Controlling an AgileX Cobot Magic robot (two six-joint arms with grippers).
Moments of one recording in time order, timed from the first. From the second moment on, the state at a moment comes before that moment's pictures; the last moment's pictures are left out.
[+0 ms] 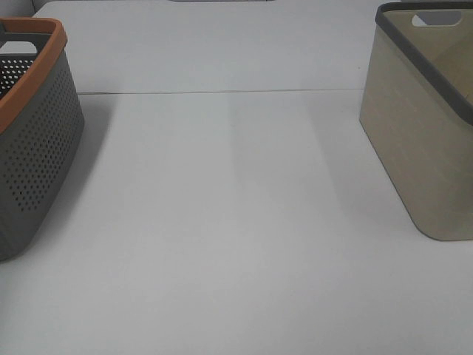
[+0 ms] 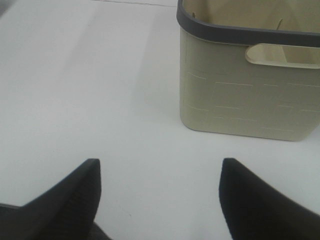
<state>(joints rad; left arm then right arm) 0.34 1.83 -1.58 -0.20 0.86 -0.19 0.03 -0.01 -0.50 0.10 1.07 -0.14</state>
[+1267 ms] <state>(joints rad) 0.34 2.14 -1.76 -0.57 0.83 -0.17 0.03 -0.01 -0.50 0.10 1.07 -0.14</state>
